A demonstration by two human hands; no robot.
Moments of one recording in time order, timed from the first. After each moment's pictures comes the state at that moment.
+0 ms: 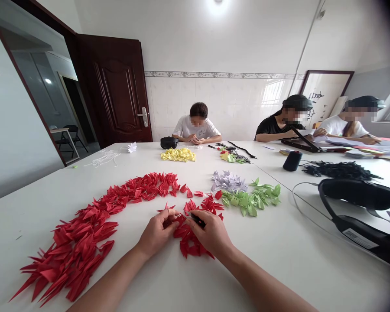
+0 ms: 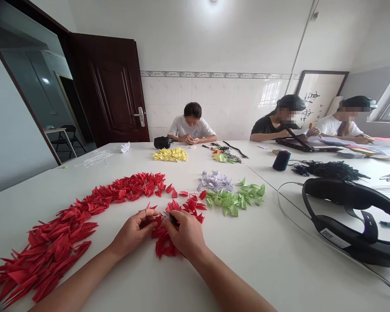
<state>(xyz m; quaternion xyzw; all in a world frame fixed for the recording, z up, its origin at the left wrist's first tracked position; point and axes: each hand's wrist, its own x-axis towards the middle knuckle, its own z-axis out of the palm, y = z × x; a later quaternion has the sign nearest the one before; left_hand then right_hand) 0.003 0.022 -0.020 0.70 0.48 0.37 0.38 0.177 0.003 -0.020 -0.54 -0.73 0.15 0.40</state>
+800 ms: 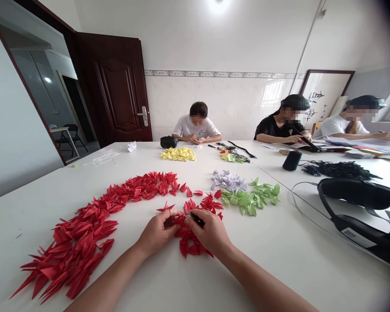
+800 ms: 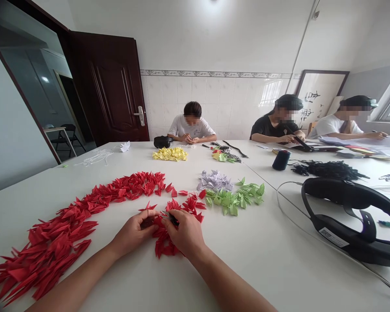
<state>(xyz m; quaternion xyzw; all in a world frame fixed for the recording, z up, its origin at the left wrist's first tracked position) 0.002 0.021 -0.018 0.70 0.48 0.35 0.39 0.177 0.003 -0.019 -0.54 -0.73 0.15 0.40</state>
